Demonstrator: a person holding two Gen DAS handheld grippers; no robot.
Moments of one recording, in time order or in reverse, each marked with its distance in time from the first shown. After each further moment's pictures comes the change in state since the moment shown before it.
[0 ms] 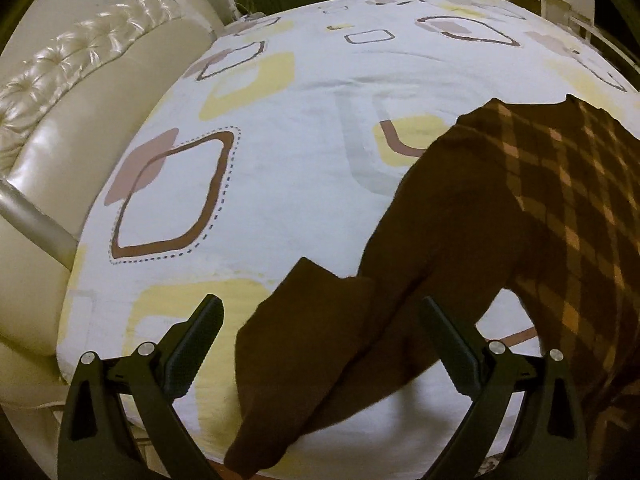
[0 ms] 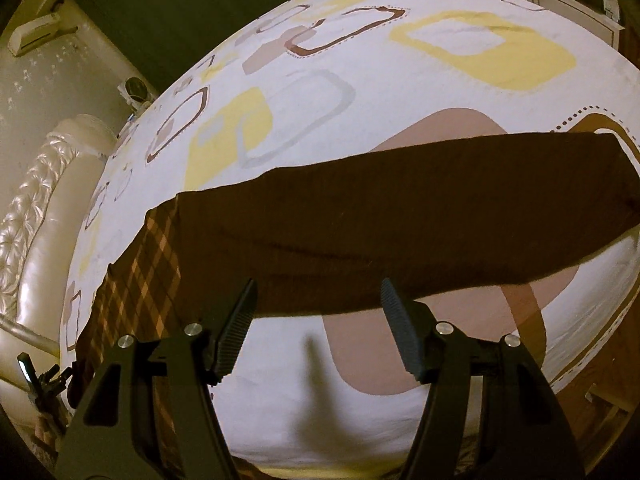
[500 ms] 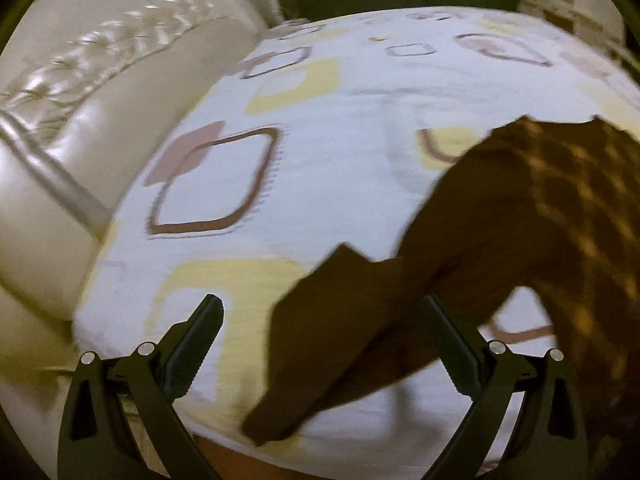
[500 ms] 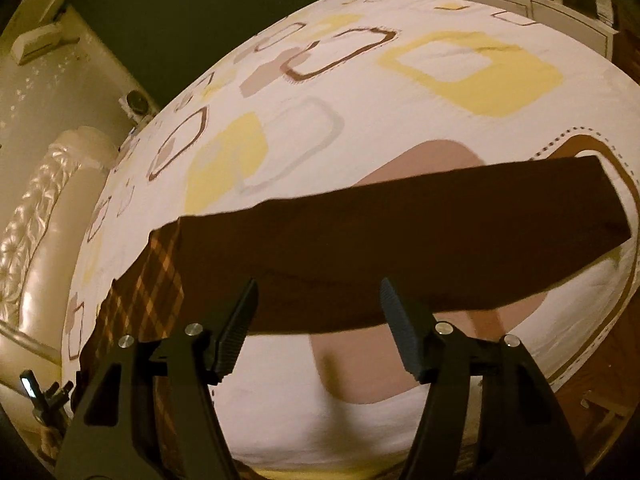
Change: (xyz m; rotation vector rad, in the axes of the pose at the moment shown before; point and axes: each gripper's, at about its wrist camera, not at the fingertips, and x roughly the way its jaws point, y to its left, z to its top) left arm -0.022 0.010 -0.016 -0.090 -0.048 0.072; right arm -0.018 -0.008 0.015 0.003 -0.045 0.003
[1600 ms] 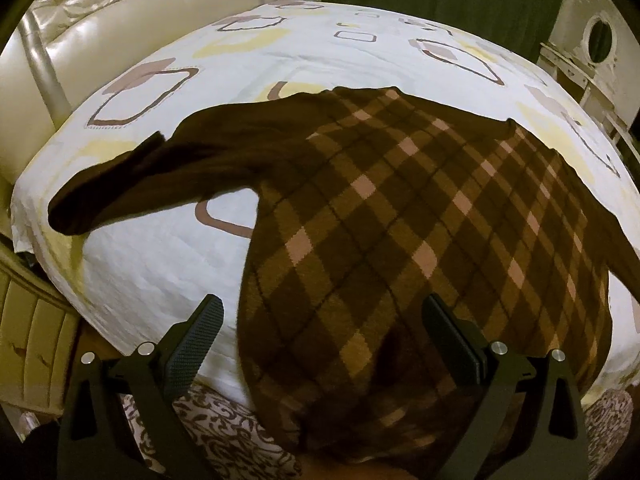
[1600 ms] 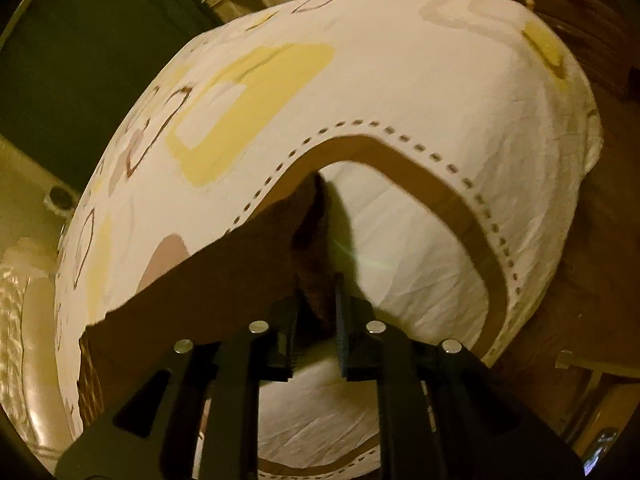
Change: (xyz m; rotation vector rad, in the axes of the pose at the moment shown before) left arm -0.057 -0.187 -0.052 -0.312 0.067 -0.147; right arm -0.034 -0.213 0.033 0.371 -0.085 -0.208
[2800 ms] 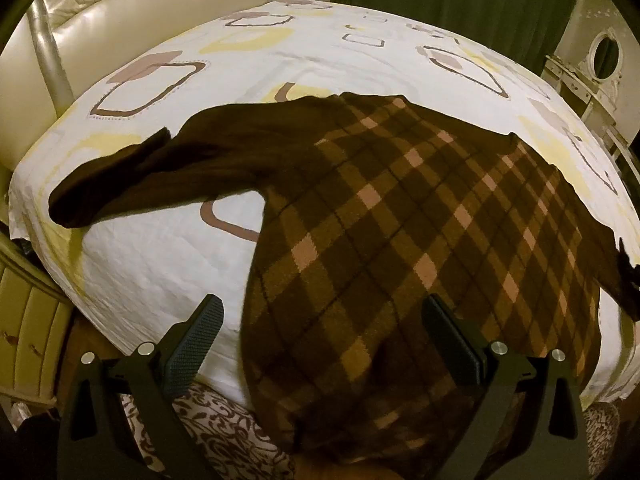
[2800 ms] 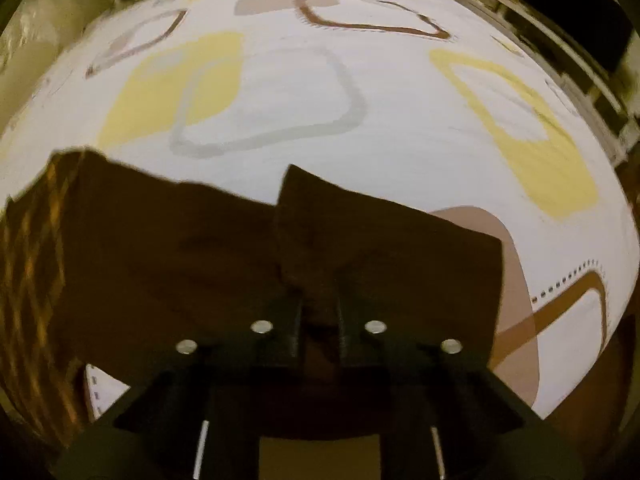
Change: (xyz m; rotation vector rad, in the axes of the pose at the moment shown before) left arm -0.004 0.008 0.005 -0.057 0.008 -0.021; right arm 0.073 0.251 -0.090 -0.719 0.146 -0.130
